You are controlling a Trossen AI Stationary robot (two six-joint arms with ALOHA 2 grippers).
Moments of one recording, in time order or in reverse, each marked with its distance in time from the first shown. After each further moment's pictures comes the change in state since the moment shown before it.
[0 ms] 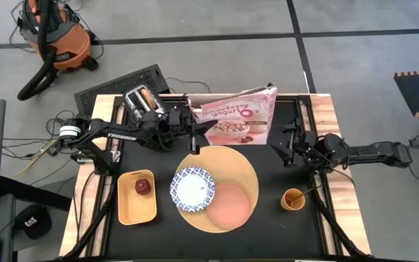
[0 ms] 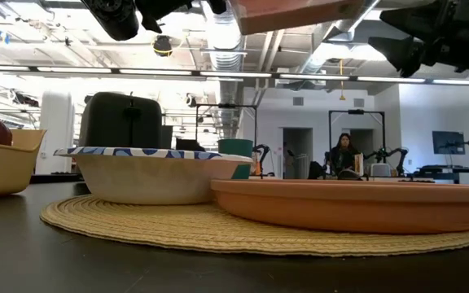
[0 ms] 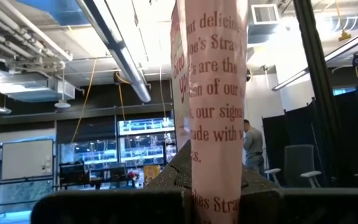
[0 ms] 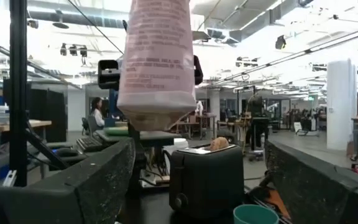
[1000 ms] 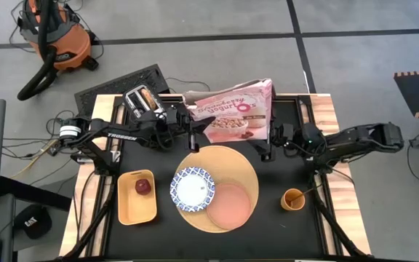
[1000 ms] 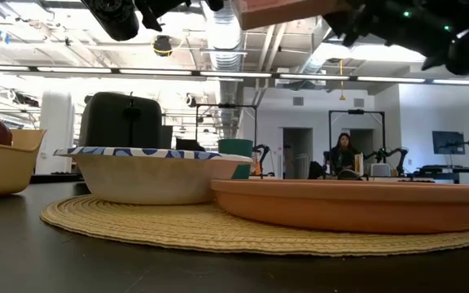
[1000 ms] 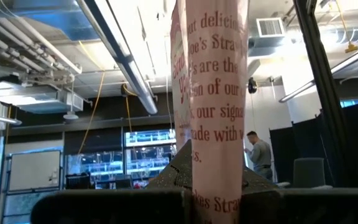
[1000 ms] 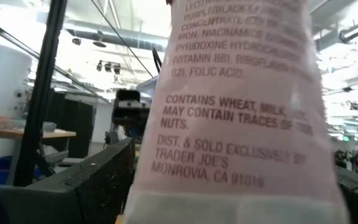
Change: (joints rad) left arm 0.000 0.001 0.000 0.060 -0.025 -0.001; right arm -0.080 0.800 0.326 0.598 -0.234 -0.037
